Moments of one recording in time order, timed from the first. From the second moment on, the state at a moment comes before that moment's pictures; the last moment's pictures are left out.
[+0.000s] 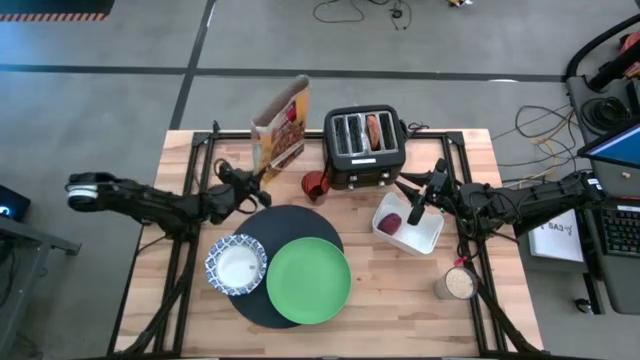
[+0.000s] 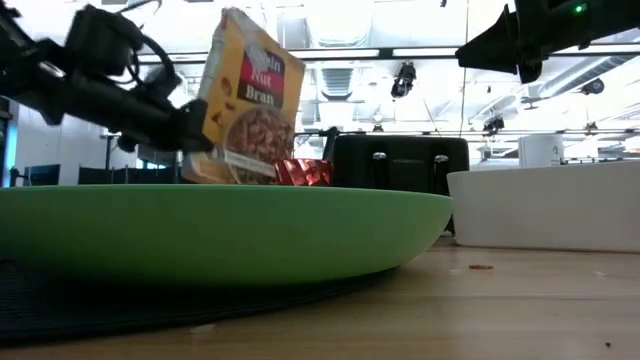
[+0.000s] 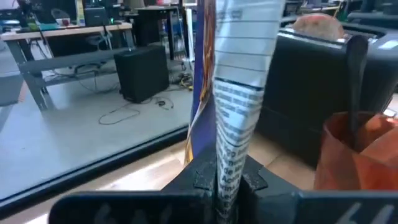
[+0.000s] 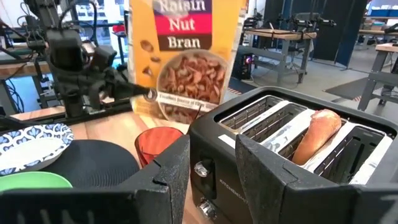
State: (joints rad) left arm 0.11 1.07 0.17 0.72 -0.82 -0.14; right arm 0.14 0.63 0.40 0.14 0.65 0.07
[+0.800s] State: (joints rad) left arm -0.47 0.83 0.59 -0.73 -1.06 -0.82; right arm 0.14 0.63 0.40 0.08 0.65 0.13
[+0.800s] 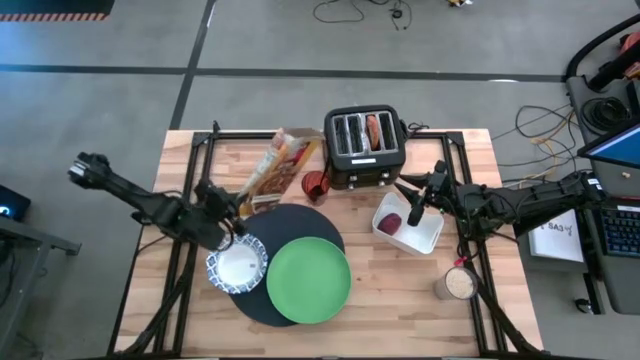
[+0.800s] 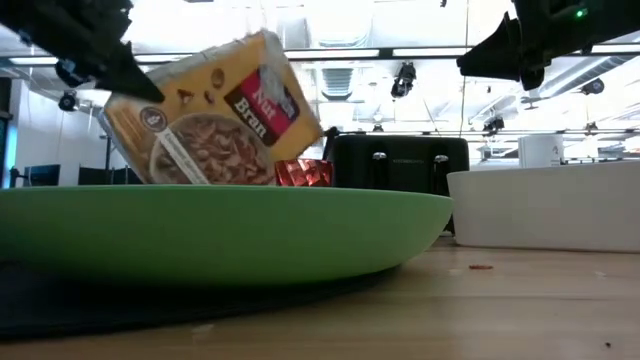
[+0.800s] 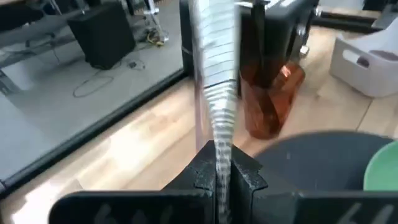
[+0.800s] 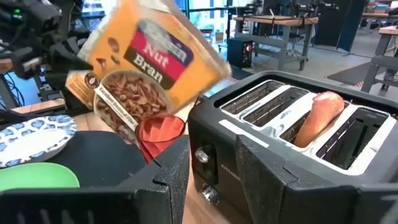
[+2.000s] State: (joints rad) left arm -0.49 0.92 0.59 -0.74 -0.90 -0.88; right arm 0.14 0.63 0.40 0.08 0.64 0.13
